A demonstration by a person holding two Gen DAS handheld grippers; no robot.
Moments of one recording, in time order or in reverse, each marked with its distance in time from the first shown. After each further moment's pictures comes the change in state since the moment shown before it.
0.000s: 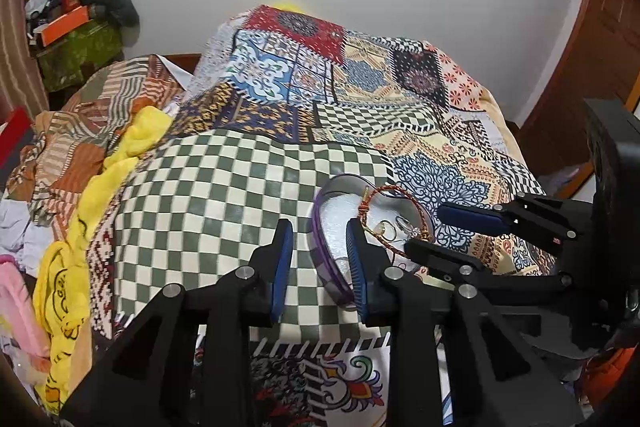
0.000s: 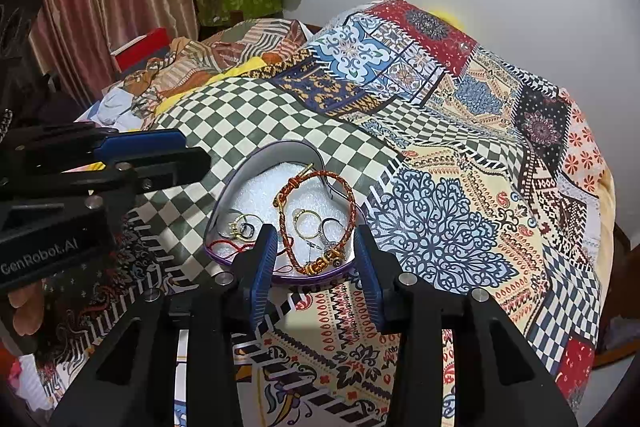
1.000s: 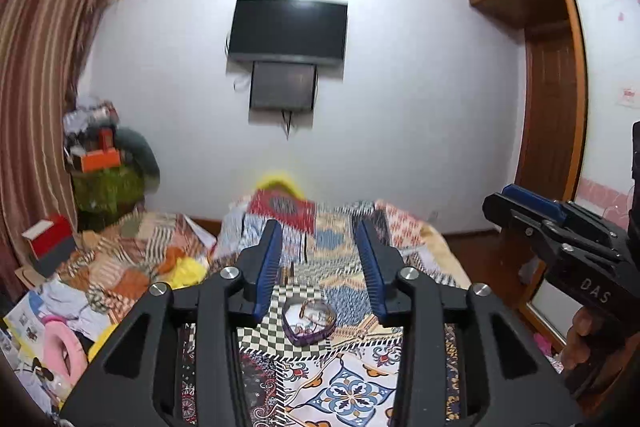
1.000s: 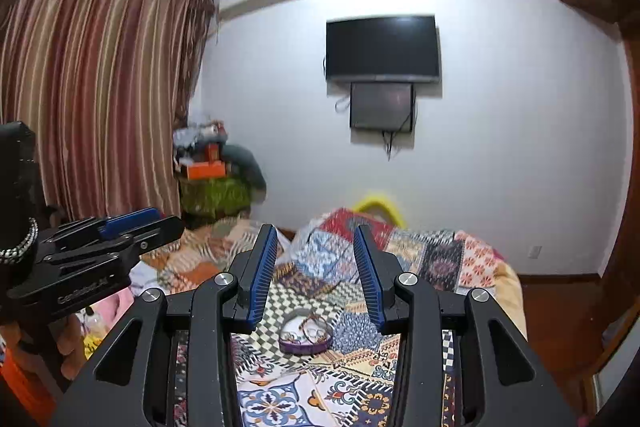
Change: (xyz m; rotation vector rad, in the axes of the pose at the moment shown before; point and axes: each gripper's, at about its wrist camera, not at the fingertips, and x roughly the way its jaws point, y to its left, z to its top) left arm -0.295 -0.073 -0.045 0.090 -0.610 -0.003; right arm -0.306 0.076 -0.049 0.091 -0.715 -0.185
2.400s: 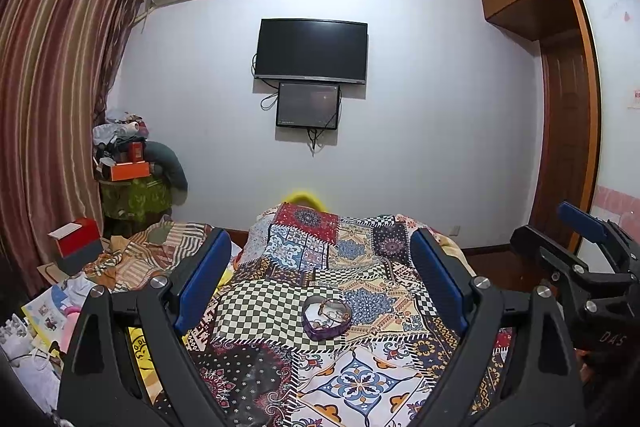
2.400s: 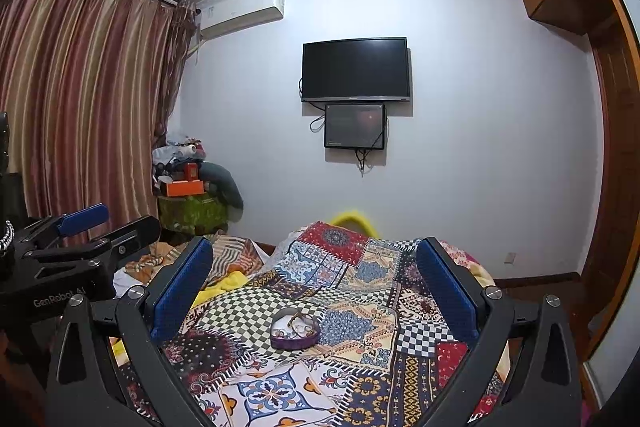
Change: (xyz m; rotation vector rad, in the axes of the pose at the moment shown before) left arm -0.037 -0.007 -0.017 0.001 -0.056 0.104; right arm -0.041 0.012 -0.020 0.015 -0.063 -0.108
